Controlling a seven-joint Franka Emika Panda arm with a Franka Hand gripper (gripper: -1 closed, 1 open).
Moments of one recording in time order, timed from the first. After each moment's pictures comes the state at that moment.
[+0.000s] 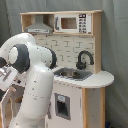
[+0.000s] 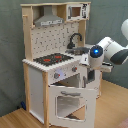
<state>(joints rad) -0.49 0.31 1.80 -2.05 -0.88 1.28 0.26</state>
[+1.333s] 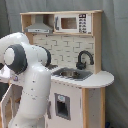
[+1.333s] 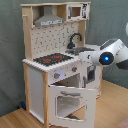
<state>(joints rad) -0.42 0.27 1.85 -2.06 -1.22 1.11 0.10</state>
